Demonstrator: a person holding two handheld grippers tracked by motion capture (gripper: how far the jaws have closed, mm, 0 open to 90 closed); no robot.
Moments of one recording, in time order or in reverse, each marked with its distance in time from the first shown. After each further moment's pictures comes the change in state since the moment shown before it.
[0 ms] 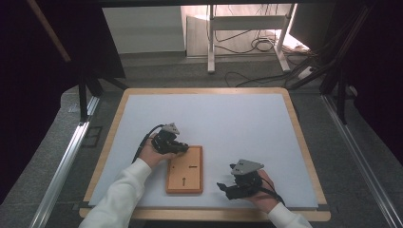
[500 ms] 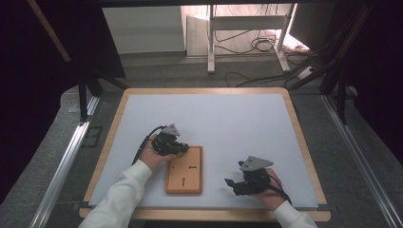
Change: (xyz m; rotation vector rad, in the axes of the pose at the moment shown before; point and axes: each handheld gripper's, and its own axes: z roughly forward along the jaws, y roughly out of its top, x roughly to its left) left arm -0.006 -0.003 0.000 -0.022 0.037 0.022; right arm -0.021 -0.011 -0.011 -0.001 -0.049 0.051
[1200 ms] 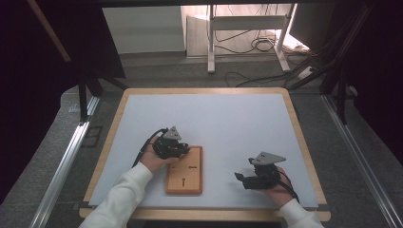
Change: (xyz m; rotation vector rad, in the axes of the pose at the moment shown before) left arm -0.012 -0.004 0.002 -0.033 0.077 0.068; right arm -0.028 -0.011 -0.011 -0.016 -0.040 0.102
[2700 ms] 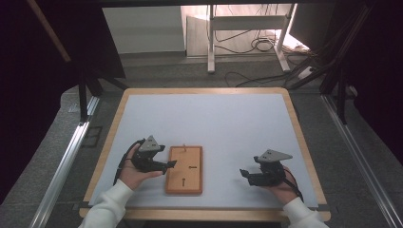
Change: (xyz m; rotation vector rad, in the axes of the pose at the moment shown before) left arm -0.023 -0.036 -0.061 -0.069 0.092 -0.086; right arm -0.018 -0.005 -0.006 0.001 -0.029 0.049
